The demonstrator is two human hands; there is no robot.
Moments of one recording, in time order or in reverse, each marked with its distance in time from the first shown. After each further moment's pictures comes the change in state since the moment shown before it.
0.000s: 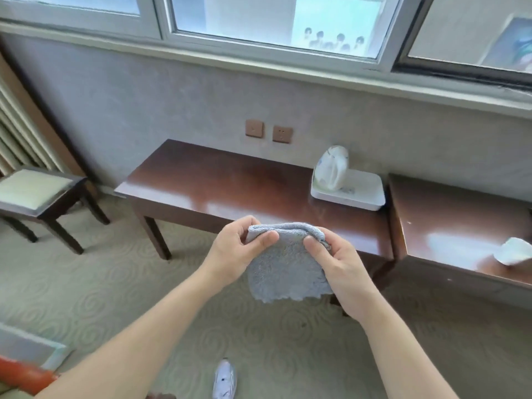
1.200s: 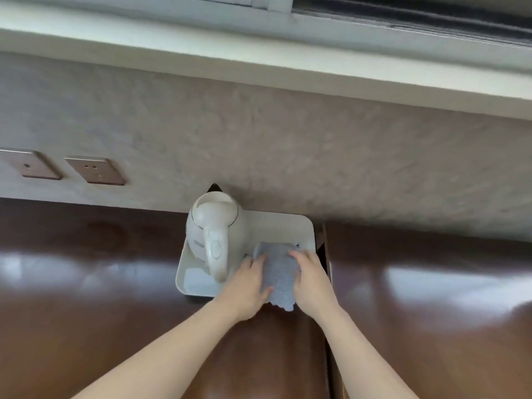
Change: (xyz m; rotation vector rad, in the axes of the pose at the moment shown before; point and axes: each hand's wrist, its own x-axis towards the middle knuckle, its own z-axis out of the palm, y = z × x) left_hand 0.535 -0.221 0.394 0.713 -0.604 -0.252; right_hand 0.426 0.250 -0.467 -0.811 0.199 0.409
